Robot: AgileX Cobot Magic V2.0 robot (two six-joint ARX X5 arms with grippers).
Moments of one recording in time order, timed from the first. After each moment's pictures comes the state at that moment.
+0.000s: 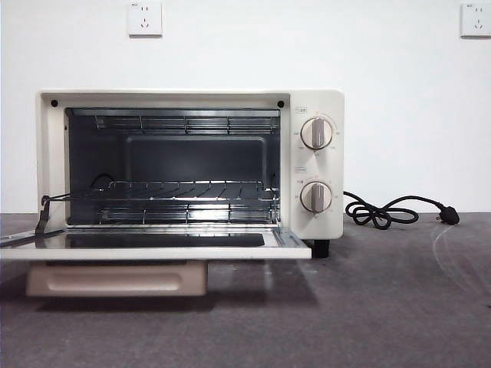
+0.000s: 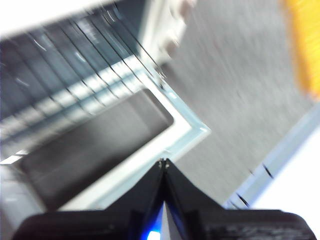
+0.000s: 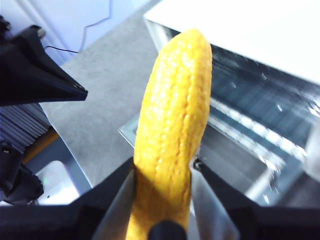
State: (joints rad) left arm -0.57 0.89 1.07 -0.87 0.17 -0.11; right arm 0.80 1.03 1.05 -0.50 -0.21 0.16
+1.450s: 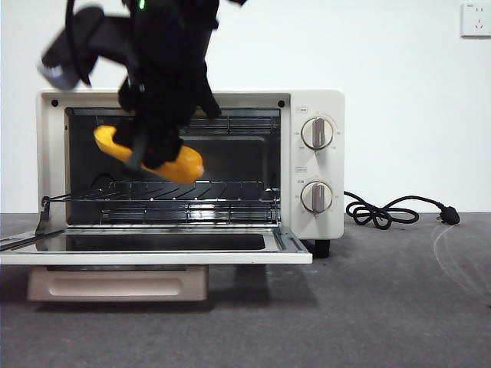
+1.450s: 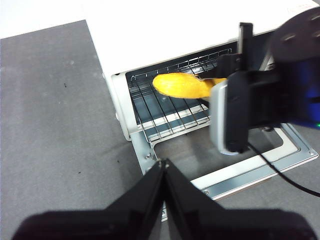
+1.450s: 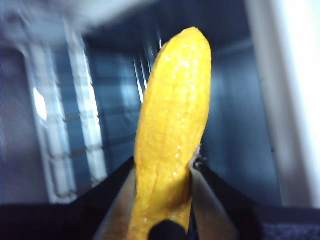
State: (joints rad) left arm -0.57 0.60 1.07 -1.03 -0.26 -0.12; right arm 1.00 1.95 1.38 -0.01 0.57 -0.91
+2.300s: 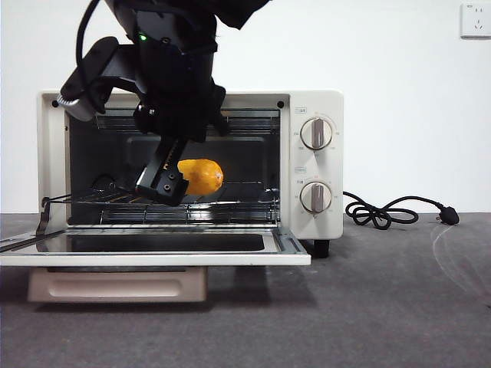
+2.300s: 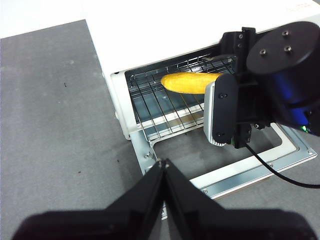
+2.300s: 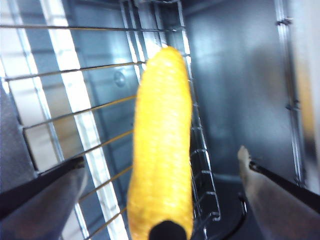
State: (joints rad) left arm -0.57 0.60 1.07 -1.04 -0.26 -0.12; right arm 0.97 1.99 1.40 -0.06 0.68 -0.81
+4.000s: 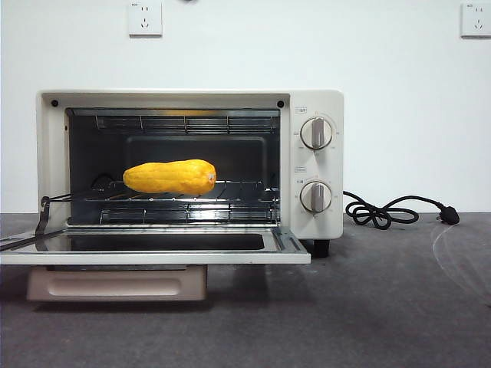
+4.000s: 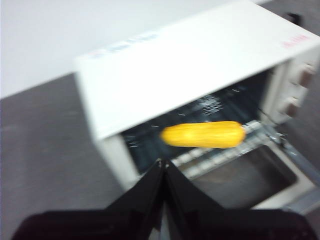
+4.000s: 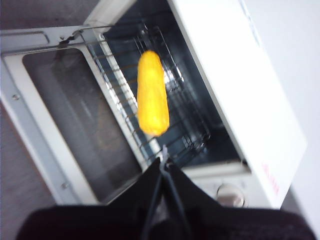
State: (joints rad) left arm -0.56 0.77 1.07 -0.77 -0.23 0.05; right arm 1.32 1.49 1.40 -0.76 0.78 -0.24
